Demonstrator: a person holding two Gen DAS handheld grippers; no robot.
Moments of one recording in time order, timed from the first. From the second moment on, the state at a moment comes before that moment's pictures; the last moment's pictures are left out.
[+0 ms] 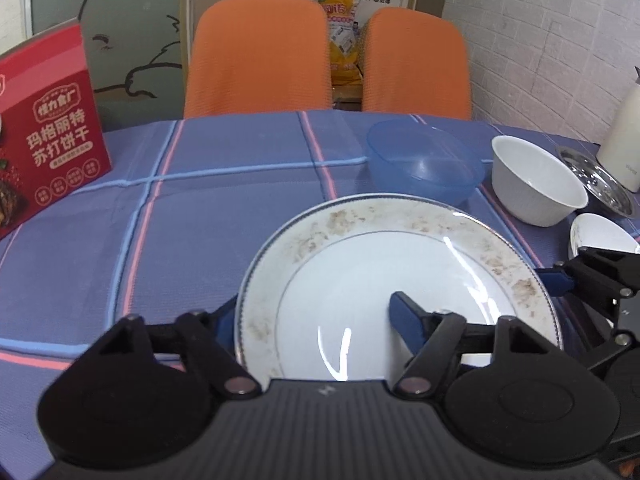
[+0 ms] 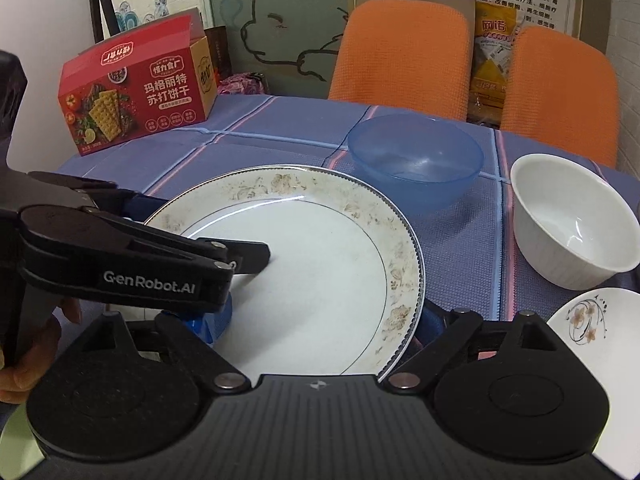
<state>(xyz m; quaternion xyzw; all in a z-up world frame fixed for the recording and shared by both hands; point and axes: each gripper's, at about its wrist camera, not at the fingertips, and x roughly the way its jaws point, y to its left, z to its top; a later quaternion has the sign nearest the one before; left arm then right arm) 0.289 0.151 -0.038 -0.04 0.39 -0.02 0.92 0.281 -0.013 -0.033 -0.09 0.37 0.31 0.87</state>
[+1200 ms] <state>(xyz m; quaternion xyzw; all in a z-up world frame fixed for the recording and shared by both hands) 0.275 0.161 -0.033 -0.03 0.38 -0.04 0.92 0.272 -0.016 -0.034 -0.08 0.38 0.30 0.87</state>
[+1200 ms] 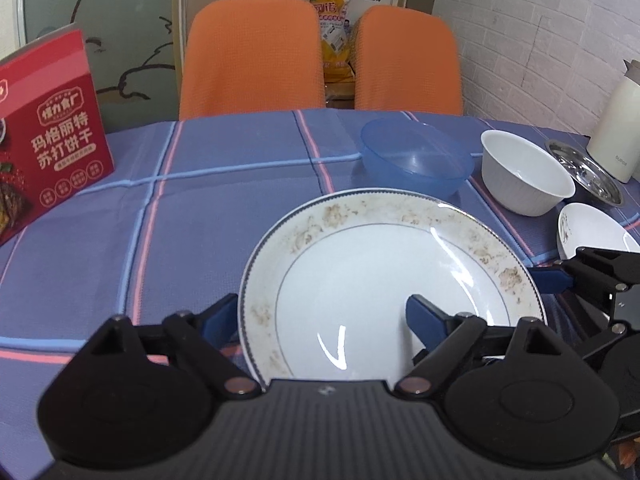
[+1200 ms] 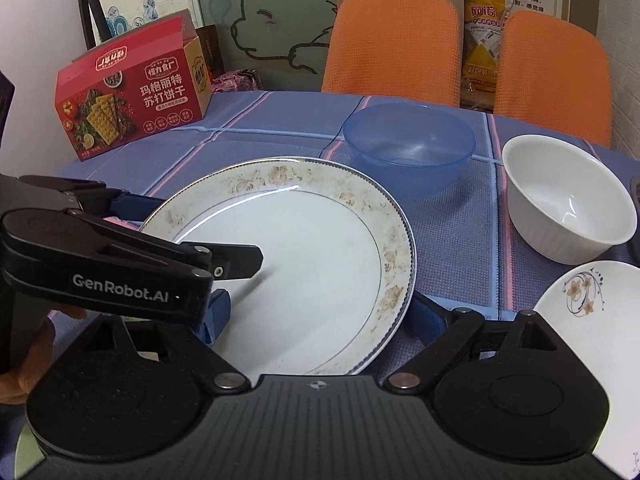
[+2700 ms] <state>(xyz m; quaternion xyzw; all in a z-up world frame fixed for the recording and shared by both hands) 0.091 0.113 -0.020 -0.07 0.37 -0.03 0.93 0.090 -0.057 -0.021 -0.01 0.36 0.28 0.89</state>
